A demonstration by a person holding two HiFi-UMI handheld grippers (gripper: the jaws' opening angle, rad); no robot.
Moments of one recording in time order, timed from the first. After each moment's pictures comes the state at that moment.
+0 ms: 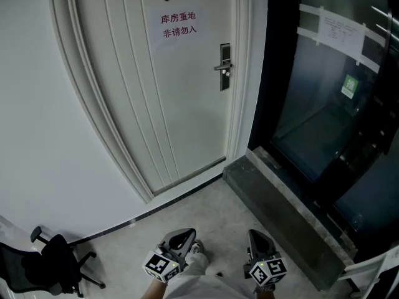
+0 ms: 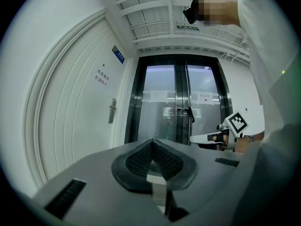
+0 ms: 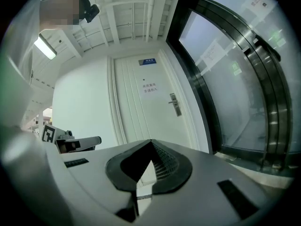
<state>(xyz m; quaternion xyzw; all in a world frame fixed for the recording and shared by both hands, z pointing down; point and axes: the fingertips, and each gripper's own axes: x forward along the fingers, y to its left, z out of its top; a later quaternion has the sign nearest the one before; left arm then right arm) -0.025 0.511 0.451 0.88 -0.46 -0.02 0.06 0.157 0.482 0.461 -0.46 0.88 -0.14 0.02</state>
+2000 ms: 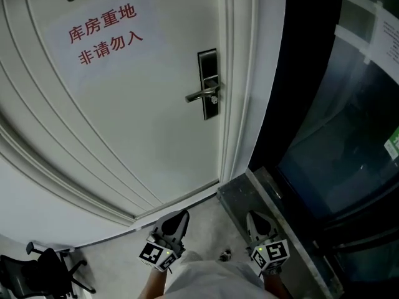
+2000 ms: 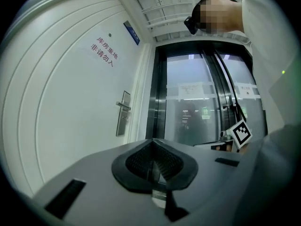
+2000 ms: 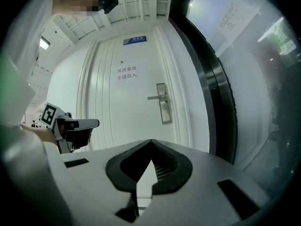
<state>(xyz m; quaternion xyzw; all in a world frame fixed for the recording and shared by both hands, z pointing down) 0.010 0.027 0.420 0.84 -0.54 -0.04 0.05 0.199 -0.025 0.454 -0.40 0.91 -0.07 -0.04</state>
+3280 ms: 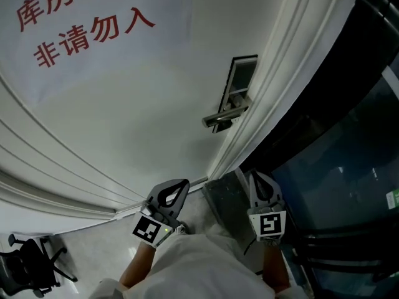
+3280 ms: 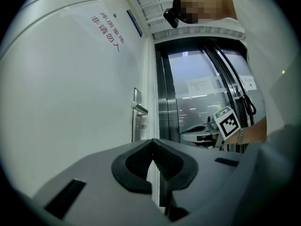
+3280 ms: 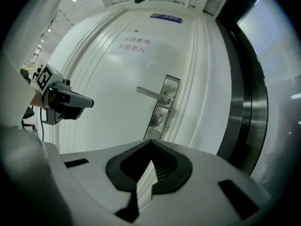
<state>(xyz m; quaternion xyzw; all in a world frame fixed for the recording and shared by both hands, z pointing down) -0.069 -0.174 0.385 0.85 -0.52 -0.04 -0.02 0.089 -0.256 0.397 -0.40 0.89 0.14 -0.14</state>
